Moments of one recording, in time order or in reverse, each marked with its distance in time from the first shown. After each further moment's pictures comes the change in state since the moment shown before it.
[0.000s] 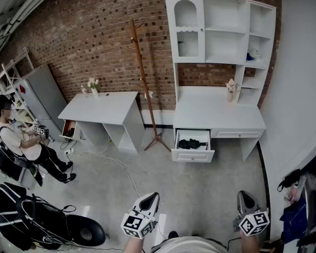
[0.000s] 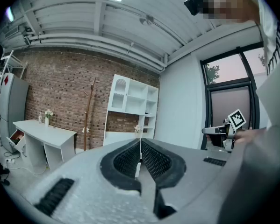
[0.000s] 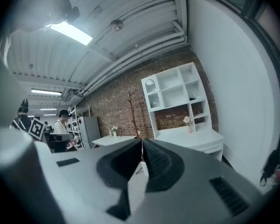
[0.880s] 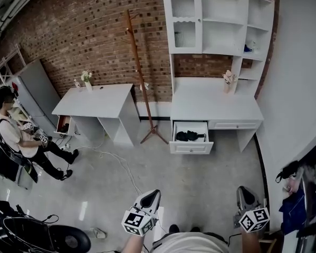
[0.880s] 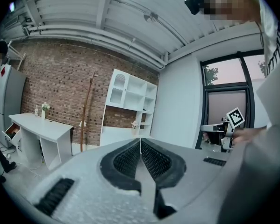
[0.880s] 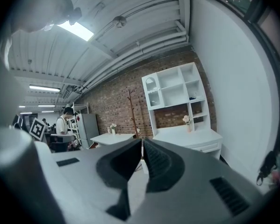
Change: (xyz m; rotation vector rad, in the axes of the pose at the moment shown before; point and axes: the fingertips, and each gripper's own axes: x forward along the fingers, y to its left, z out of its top) left arm -0.001 0.012 -0.011 -0.053 0.037 -0.051; right arm 0.005 0.025 -0.002 -0.024 0.022 -0.024
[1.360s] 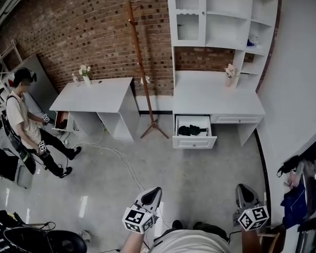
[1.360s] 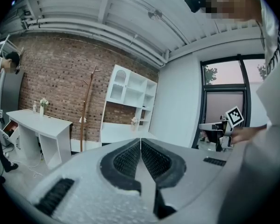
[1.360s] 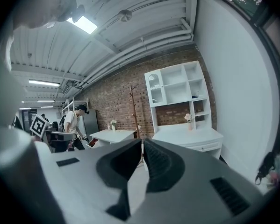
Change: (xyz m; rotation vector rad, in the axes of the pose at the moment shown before) left arm -0.013 0.036 -0.015 -0.016 0.044 -0.039; right arm 0.018 0.044 -0.016 -0.027 0.035 -0.016
